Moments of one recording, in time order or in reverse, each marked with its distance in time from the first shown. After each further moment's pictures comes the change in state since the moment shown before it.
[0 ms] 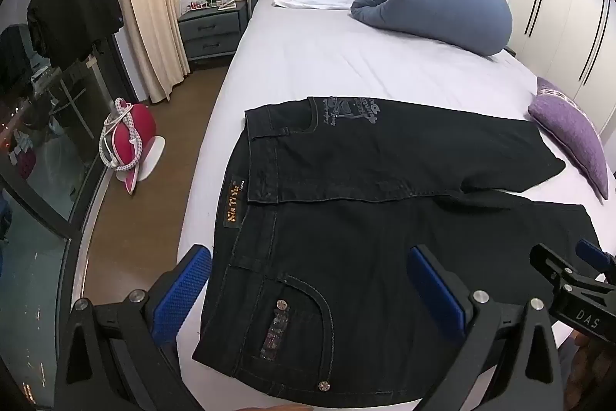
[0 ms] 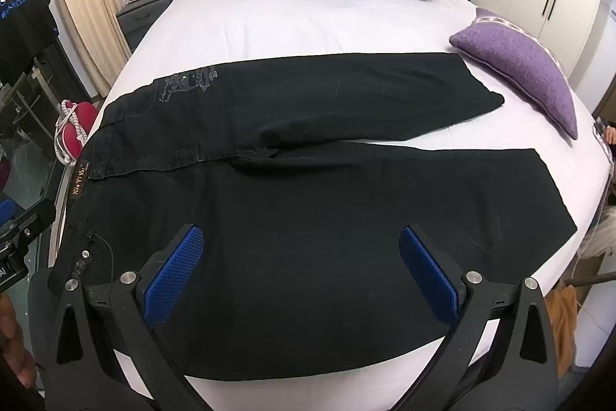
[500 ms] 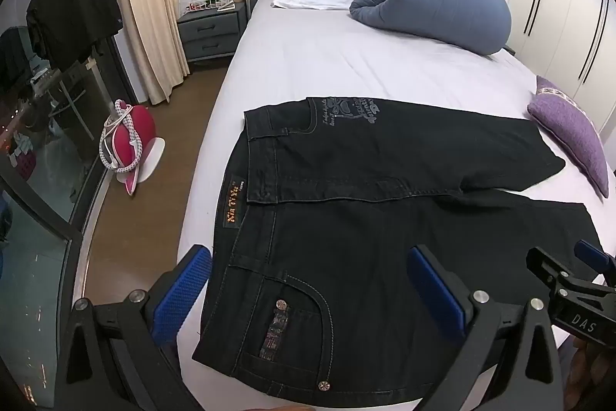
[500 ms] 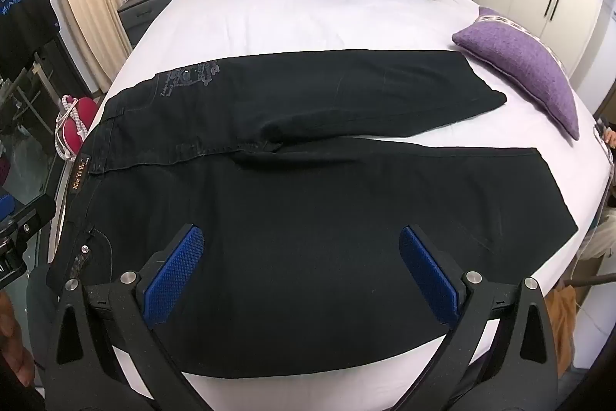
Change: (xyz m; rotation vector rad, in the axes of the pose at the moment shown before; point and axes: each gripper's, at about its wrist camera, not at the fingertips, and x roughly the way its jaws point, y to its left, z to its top) left arm 0.000 -0.003 -0.004 0.004 -0.003 0.008; right arm 0.003 0.004 -0.004 -0.014 0.011 -0.009
